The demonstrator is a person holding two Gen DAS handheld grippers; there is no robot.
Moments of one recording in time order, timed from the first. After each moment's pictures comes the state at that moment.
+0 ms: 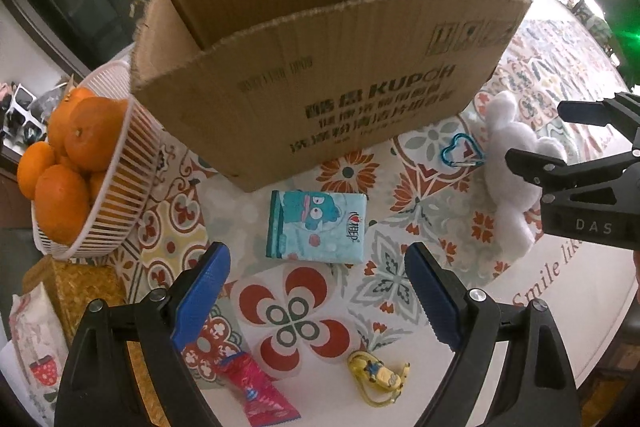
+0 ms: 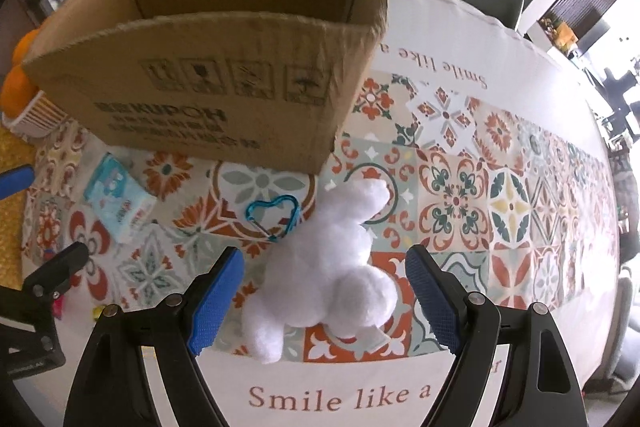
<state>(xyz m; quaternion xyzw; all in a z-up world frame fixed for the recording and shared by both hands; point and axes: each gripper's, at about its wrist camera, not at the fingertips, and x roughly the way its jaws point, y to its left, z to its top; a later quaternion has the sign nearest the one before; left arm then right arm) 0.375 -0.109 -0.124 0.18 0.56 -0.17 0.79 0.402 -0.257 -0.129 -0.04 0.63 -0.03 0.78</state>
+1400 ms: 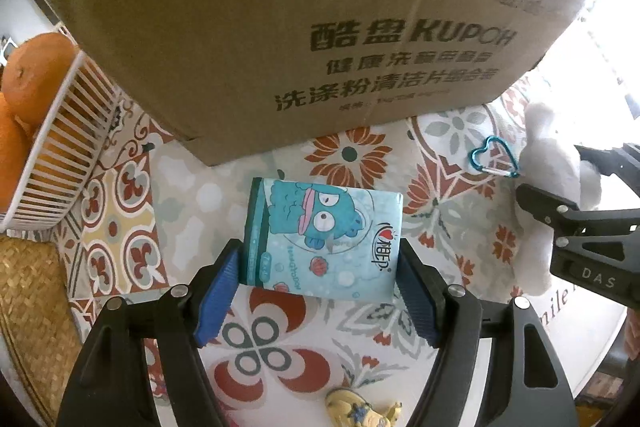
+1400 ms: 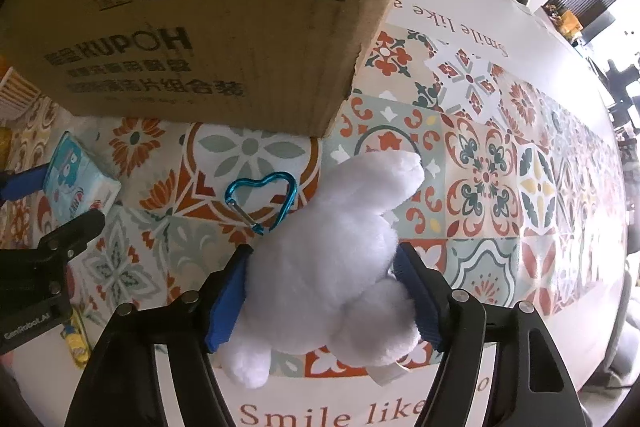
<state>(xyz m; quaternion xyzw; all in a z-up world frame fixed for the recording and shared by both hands) 0.391 -0.090 -0.184 0.12 0.59 -0.16 0.78 0.396 -0.254 -0.172 -0.04 0.65 -0.03 0.75</state>
